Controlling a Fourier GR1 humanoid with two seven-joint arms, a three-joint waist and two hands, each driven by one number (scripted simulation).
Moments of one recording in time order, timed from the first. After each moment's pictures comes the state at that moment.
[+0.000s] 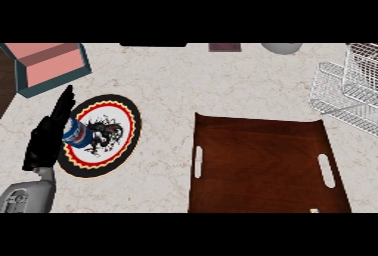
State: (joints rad) left arm -0.15 0.23 0.12 -1.46 -0.21 0.02 0.04; right arm -0.99 -0.58 -0.11 -0.88 1.17 -0.08 0.66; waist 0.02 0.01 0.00
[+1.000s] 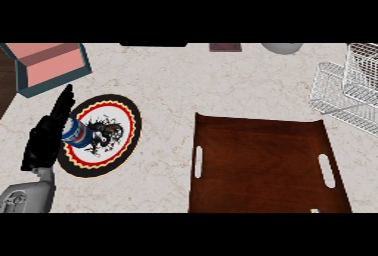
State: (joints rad) left arm -0.15 0.22 0.12 -1.49 -0.22 0.01 0.07; right arm -0.97 -0.70 -0.28 -0.49 1.05 -0.17 0.29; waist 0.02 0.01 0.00
